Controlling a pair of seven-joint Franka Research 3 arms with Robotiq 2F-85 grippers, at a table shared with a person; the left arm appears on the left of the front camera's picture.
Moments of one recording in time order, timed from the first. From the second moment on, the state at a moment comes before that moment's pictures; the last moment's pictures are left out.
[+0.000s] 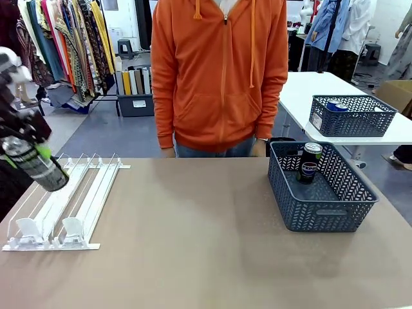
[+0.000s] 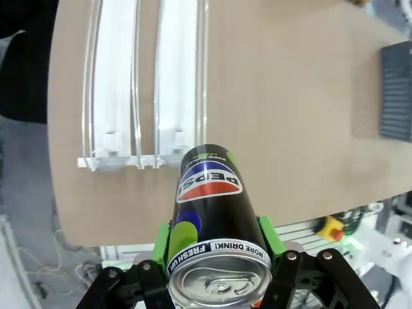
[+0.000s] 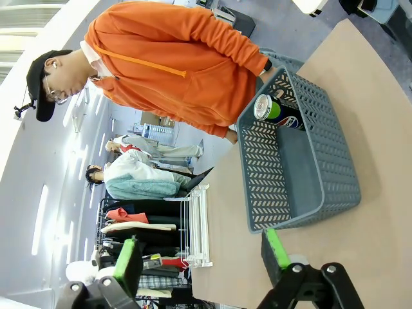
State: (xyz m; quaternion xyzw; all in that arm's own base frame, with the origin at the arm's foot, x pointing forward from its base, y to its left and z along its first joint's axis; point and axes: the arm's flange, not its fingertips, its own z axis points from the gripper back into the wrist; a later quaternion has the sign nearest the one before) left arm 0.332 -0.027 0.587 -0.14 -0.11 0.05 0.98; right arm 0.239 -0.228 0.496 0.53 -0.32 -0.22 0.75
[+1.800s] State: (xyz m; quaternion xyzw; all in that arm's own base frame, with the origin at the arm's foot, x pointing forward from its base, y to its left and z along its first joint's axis) left arm 0.416 -0.283 0.477 -0.23 0.00 -0.13 0.96; right arm 0.239 -0.228 0.496 0.53 -0.32 -0.22 0.75
